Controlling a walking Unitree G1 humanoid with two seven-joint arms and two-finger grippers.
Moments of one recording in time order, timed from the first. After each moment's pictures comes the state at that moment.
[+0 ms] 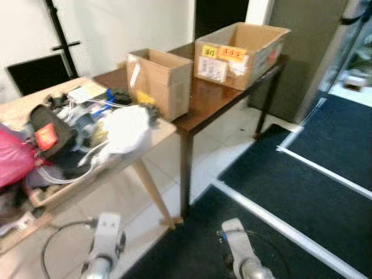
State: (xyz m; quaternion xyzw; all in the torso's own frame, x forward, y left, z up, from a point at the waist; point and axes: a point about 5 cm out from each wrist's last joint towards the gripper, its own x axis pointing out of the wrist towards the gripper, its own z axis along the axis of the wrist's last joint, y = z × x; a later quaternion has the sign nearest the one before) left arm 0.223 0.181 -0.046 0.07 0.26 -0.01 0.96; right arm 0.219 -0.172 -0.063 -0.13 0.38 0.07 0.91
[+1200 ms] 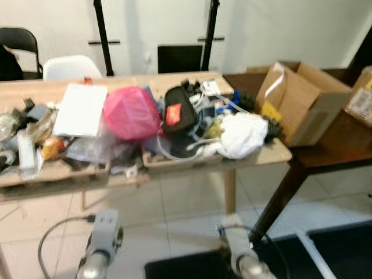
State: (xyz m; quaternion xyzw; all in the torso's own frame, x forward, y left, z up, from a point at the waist) left arm 0.235 0.184 -0.037 0.07 0.24 -0.01 0.97; right arm 0.221 -0.167 -0.062 -0.13 0.37 0.07 0.92
